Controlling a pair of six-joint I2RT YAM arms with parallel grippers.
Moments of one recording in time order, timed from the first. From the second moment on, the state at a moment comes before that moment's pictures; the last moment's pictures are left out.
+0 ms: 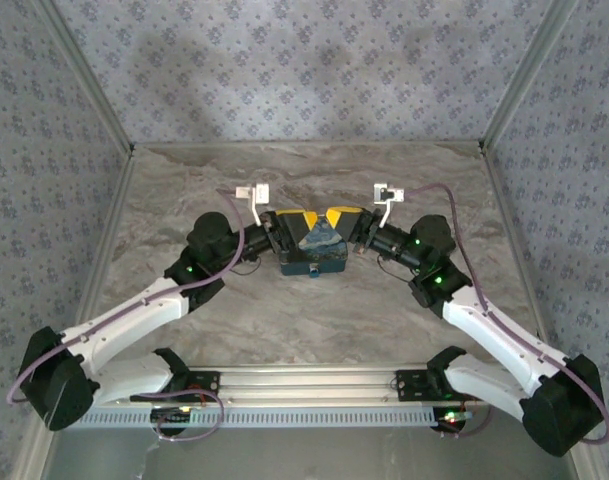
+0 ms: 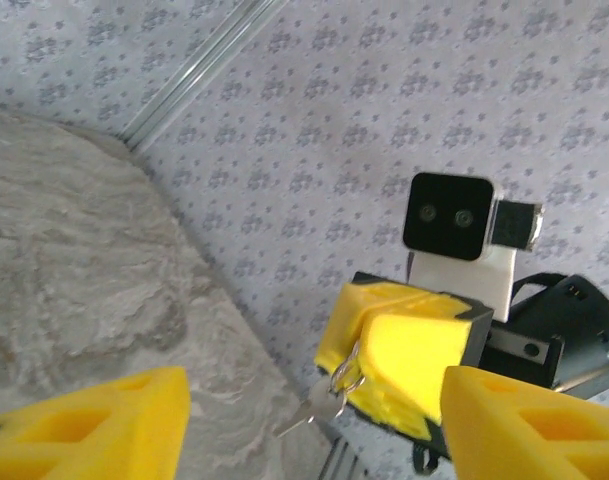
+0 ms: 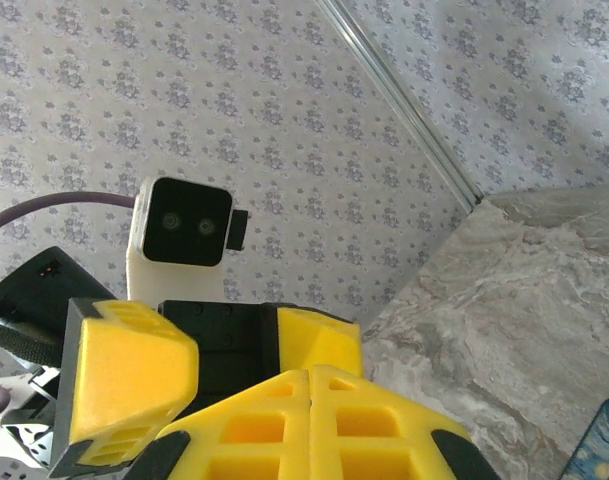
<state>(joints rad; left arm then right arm) -0.77 1.11 0.78 0.42 0.33 -0.89 0.56 0.98 0.68 0.46 -0.50 0.74</state>
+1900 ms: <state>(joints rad) -0.78 1.18 0.97 0.19 0.55 -0.79 0.43 0.93 0.68 0.42 -0.81 0.79</state>
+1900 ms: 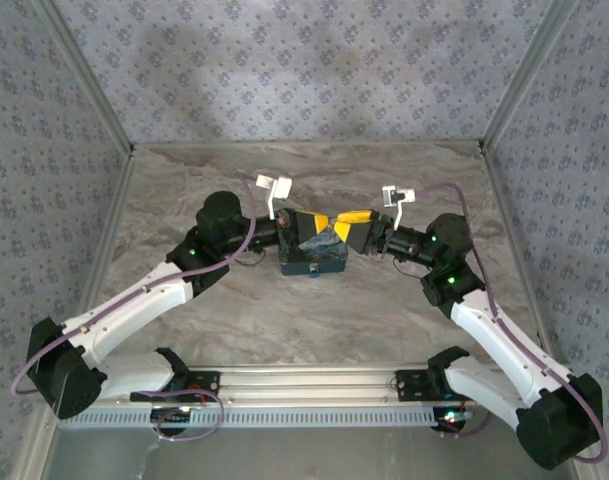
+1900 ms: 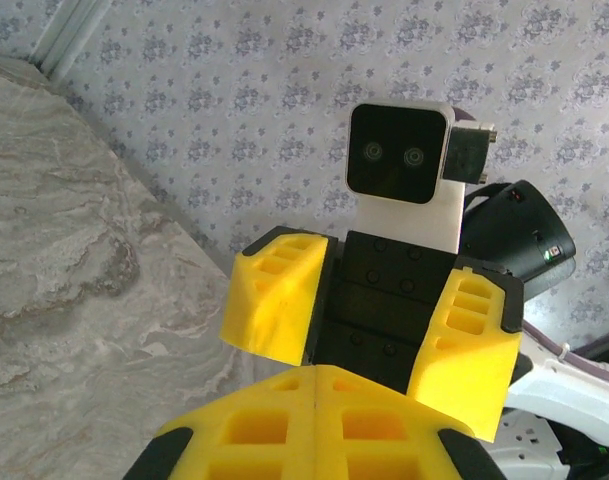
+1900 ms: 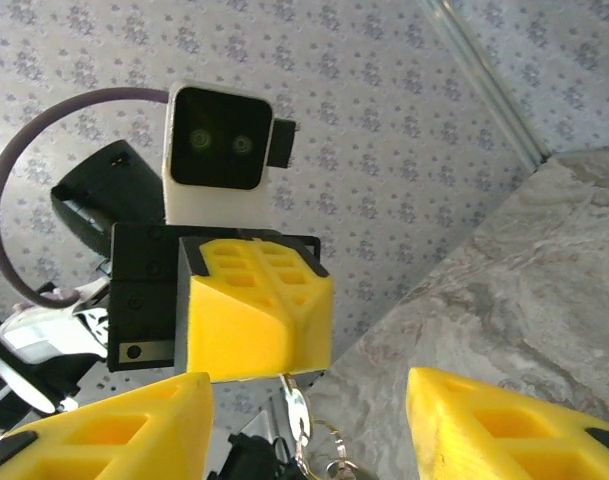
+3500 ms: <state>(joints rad) -0.77 1.18 0.99 0.12 0.56 -0.76 0.44 0.91 0.69 0.28 -0.87 0.69</state>
